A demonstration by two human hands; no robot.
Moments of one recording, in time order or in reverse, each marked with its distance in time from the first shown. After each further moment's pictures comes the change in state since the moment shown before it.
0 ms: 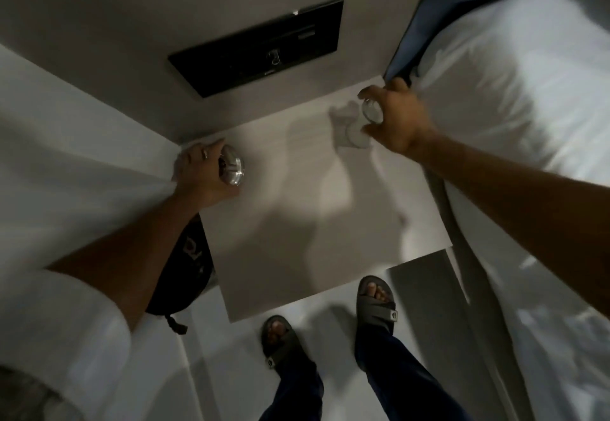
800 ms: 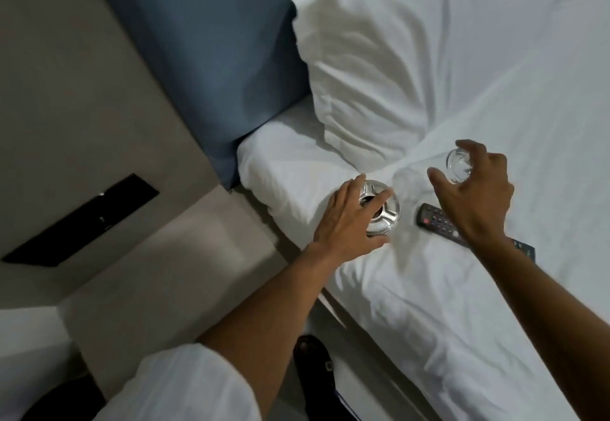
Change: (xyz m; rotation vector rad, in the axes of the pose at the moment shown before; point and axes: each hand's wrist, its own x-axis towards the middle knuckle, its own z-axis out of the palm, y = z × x) left_hand -0.171 0.496 0.009 -0.033 -0.035 1.090; right_hand -0.268 0.201 -0.222 0.214 0.803 0.784
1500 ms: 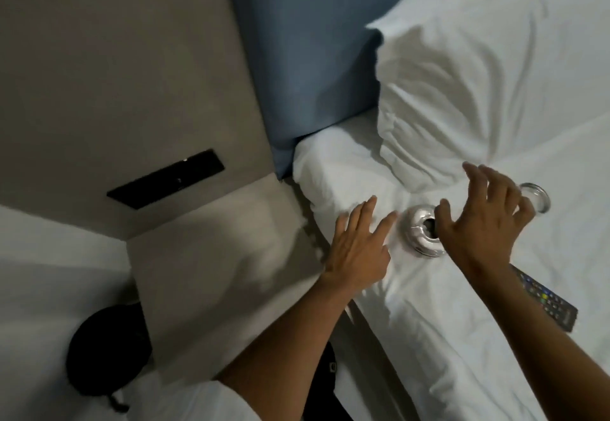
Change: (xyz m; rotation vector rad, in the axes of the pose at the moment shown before) left_hand -0.056 0.017 -0.021 0.092 0.108 -0.291; right_hand -0.021 -0.033 0.013 -0.208 -0.020 -0.426
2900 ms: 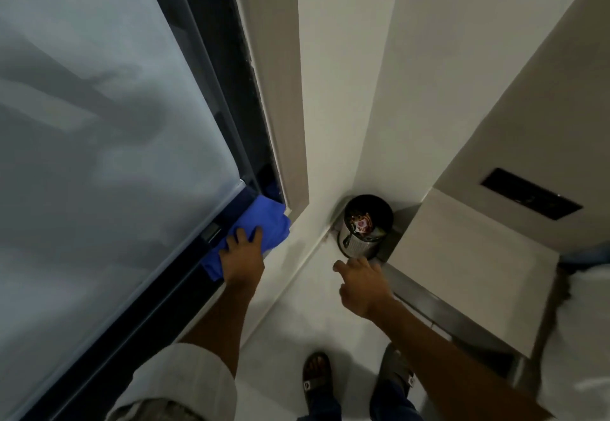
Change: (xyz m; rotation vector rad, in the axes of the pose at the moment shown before) left_hand -0.747 -0.087 -0.097 0.246 0.067 -1.747; right_hand -0.491 -0.366 -0.144 -0.169 -0.994 -1.582
